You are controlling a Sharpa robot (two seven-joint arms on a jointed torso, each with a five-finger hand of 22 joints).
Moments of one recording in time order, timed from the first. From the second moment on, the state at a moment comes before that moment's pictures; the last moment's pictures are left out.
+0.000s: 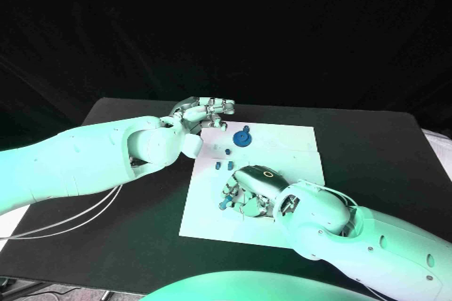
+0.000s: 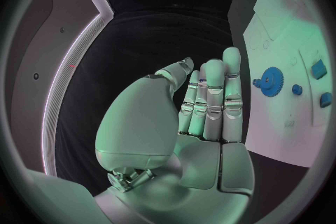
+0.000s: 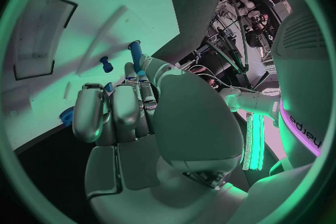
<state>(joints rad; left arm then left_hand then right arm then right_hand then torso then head) 1.20 -0.84 -0.04 1.51 0.09 -0.28 0.26 1.37 -0.13 0.42 0.01 0.12 0.97 0.19 0.18 0.10 1.07 0.11 0.32 0.13 1.19 0.02 0.98 0.58 0.16 1.27 0.12 0.35 1.12 0.83 -0.64 0.14 1.78 -1.76 -0.18 -0.27 1.48 -0.14 0.46 0.10 0.12 1.17 0.13 0.08 0.08 1.22 0.09 0.11 0.07 1.47 -0.02 1.19 1.01 0.09 1.36 0.08 1.35 1.25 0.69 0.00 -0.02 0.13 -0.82</state>
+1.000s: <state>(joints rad) 1.20 -0.84 -0.04 1.52 0.08 -0.28 0.25 1.37 -0.13 0.42 0.01 0.12 0.97 0.19 0.18 0.10 1.07 0.11 0.32 0.13 1.19 0.02 0.98 0.58 0.16 1.27 0.12 0.35 1.12 0.82 -0.61 0.10 1.76 -1.85 -0.21 -0.28 1.41 -0.18 0.41 0.08 0.10 0.98 0.13 0.06 0.06 0.99 0.12 0.07 0.06 1.45 0.02 1.08 0.87 0.09 1.26 0.12 1.24 1.09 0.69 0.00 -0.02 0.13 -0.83</state>
